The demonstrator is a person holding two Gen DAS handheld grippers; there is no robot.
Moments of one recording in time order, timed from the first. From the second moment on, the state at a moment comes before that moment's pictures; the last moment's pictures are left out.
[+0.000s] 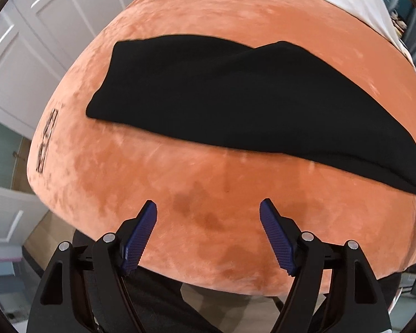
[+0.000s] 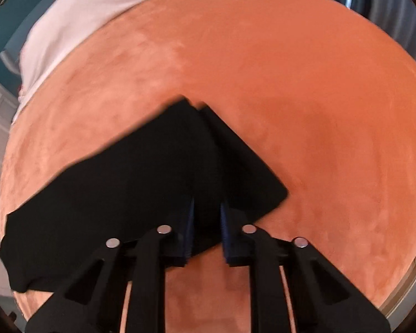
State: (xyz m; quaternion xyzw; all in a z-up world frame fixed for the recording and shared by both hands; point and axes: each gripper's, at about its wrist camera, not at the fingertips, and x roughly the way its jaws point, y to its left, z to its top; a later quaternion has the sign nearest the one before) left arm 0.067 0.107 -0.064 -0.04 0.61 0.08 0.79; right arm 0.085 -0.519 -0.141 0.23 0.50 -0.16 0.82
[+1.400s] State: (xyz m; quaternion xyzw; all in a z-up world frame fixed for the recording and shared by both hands) left arm 0.177 0.328 -0.063 -0.26 0.52 0.09 0.81; right arm 0.026 -0.236 -0.095 0.16 0.51 -0.06 0.84
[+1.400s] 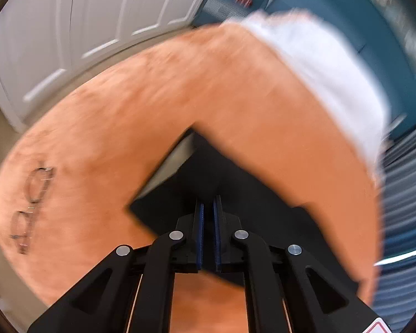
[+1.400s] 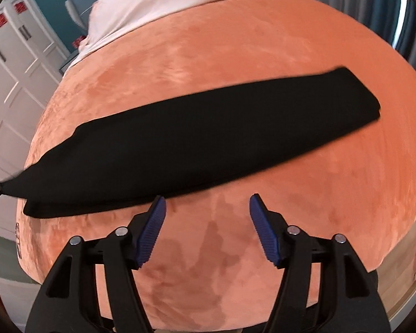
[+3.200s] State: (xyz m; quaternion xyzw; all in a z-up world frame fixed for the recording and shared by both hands) left arm 0.133 0.133 -0.059 0.03 0.53 0.13 0.84; right arm 0.117 -0.339 -0.165 0.09 0.52 -0.09 0.84
